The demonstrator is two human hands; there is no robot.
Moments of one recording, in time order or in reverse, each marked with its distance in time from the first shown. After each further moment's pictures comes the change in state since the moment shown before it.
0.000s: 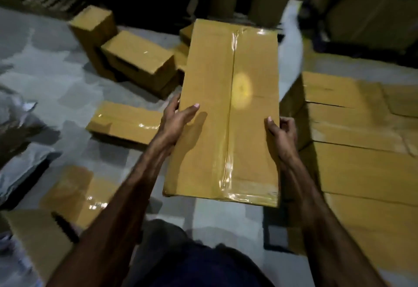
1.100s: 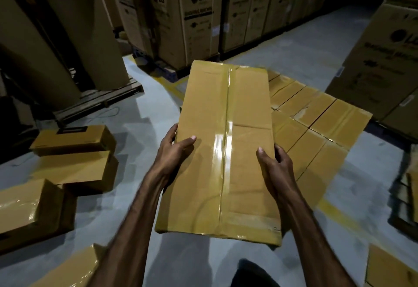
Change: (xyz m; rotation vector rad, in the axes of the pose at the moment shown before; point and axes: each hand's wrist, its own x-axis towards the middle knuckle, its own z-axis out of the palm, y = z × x) left_hand 0.106 0.110 0.174 0.035 -0.844 0.044; right_hand -0.050 -0.028 -0.082 0.327 0.694 -0.009
